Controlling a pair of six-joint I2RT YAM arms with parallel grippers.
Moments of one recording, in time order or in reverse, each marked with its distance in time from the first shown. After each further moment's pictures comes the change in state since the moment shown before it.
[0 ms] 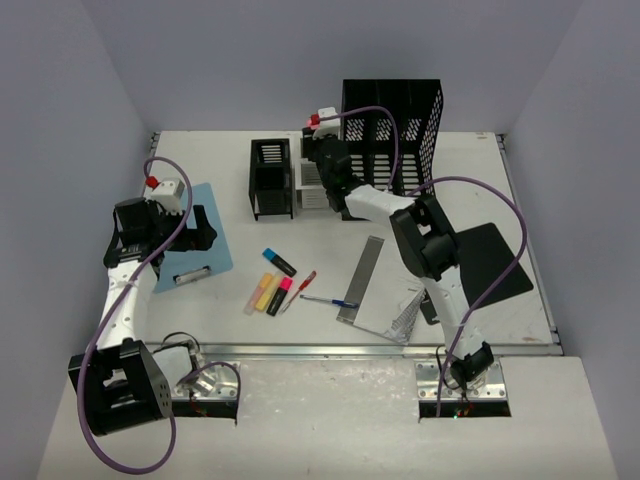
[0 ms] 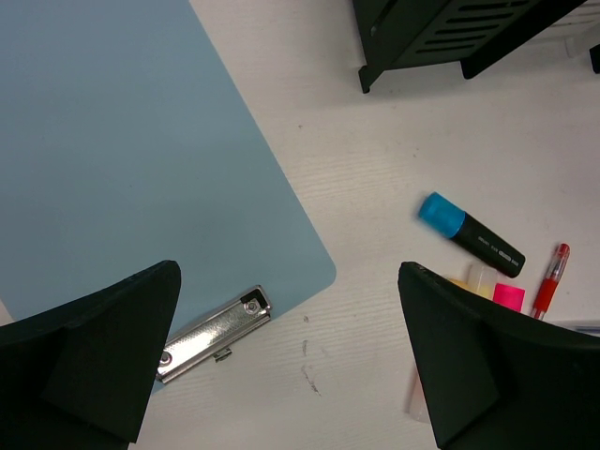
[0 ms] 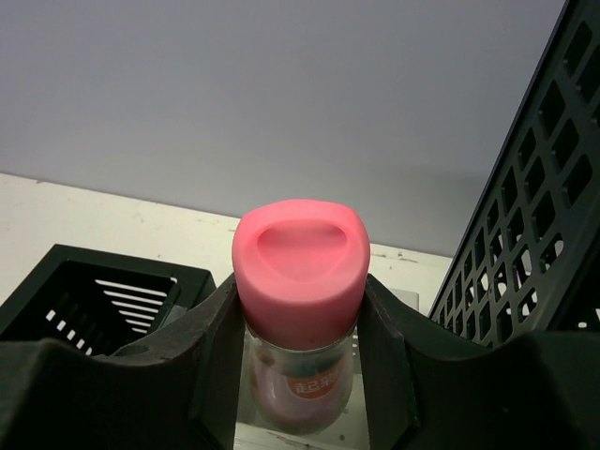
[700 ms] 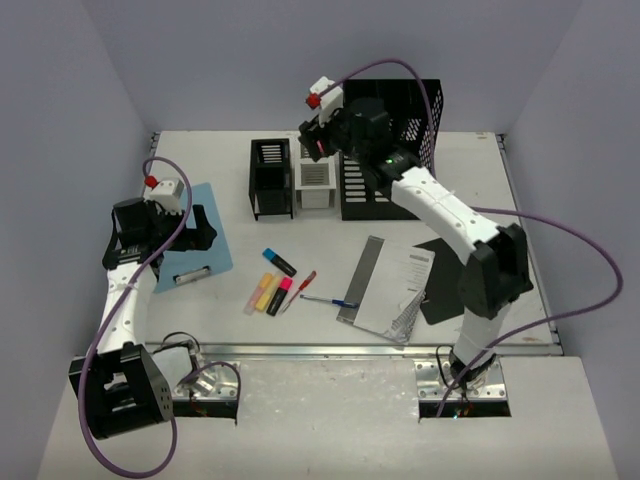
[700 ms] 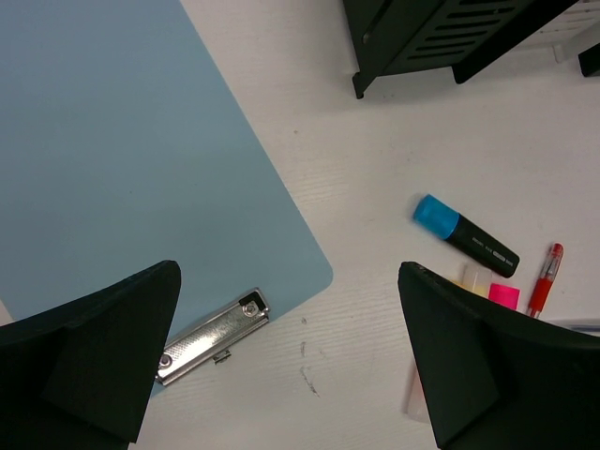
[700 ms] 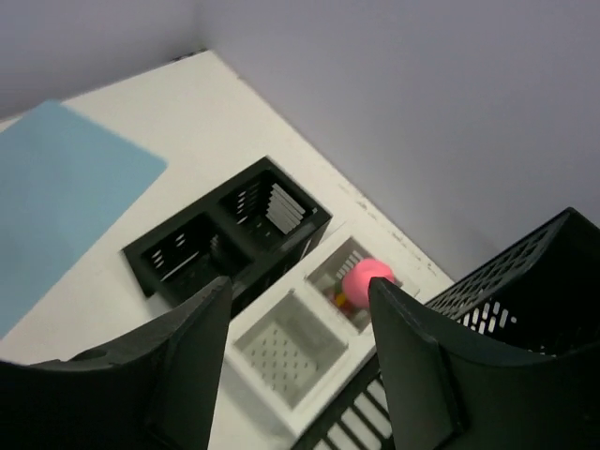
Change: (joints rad) left arm 0.003 -0.018 0.000 0.000 0.012 0.003; right arm 0.000 -0.481 -0.042 -0.652 -0.457 -0.217
